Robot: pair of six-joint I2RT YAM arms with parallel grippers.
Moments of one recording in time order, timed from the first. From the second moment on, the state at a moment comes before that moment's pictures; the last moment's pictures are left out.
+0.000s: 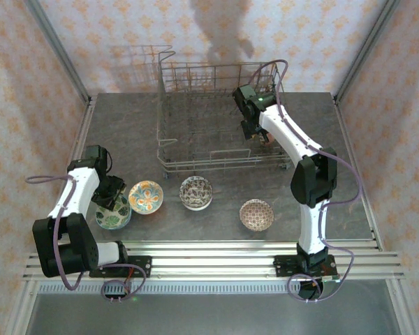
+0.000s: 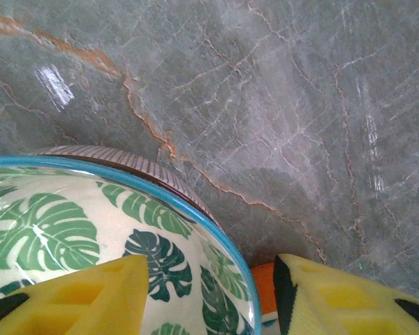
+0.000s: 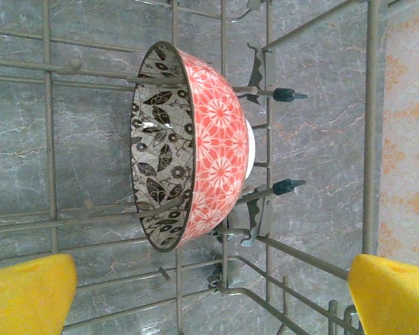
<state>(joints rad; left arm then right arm) 0.25 1.29 0.86 -1.04 0.05 -1.01 0.44 2.02 1.95 -1.21 0.56 0.21</state>
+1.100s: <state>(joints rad) 0.25 1.24 0.85 -1.05 0.08 -0.98 0.44 2.02 1.96 -1.22 0.51 0.21</state>
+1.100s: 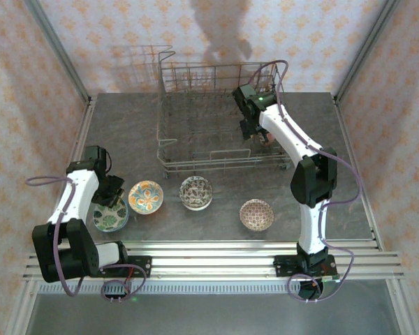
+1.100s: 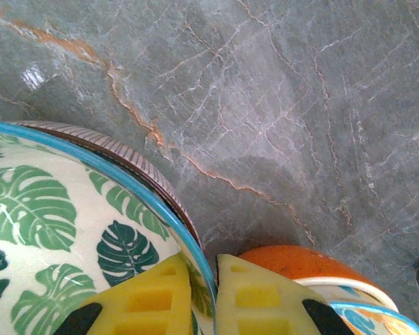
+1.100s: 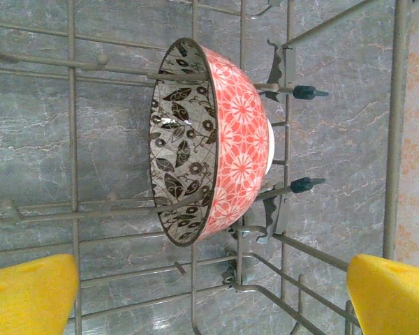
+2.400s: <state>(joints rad) 0.18 1.12 1.42 -1.04 0.05 -1.17 0.53 1.90 2.17 -1.11 0.10 0.07</state>
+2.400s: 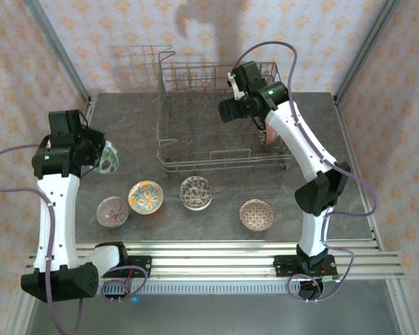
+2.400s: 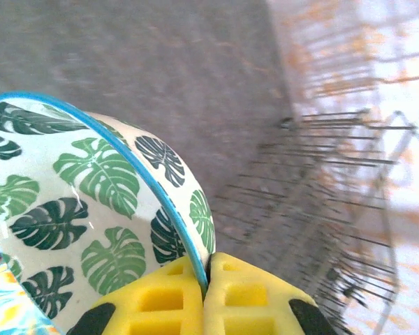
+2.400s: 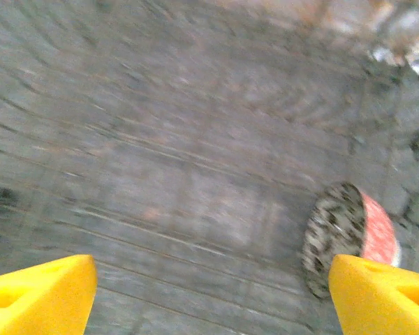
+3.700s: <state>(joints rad) -0.29 1.54 1.99 -0.83 -0.06 -1.26 0.83 1.73 1.67 -0.01 0.07 0.09</state>
